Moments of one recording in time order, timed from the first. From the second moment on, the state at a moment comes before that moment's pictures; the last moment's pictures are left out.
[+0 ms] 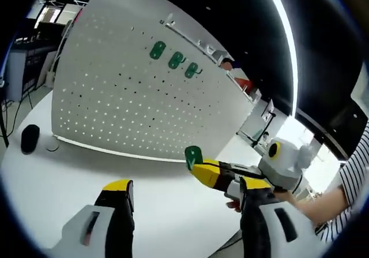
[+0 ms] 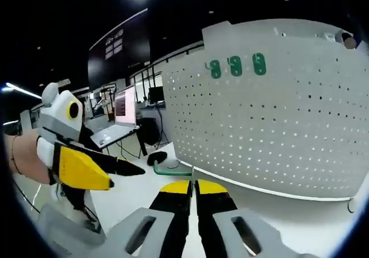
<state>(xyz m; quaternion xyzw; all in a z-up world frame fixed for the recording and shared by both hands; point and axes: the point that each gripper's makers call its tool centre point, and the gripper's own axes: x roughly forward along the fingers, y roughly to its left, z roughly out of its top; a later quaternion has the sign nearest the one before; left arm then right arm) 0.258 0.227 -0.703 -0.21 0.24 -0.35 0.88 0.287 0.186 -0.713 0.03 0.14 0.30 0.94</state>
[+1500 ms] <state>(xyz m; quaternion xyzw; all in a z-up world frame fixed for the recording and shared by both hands) 0.257 0.220 -0.670 -0.23 0.18 -0.38 0.88 0.266 0.214 -0.682 0.07 0.10 0.33 0.94</state>
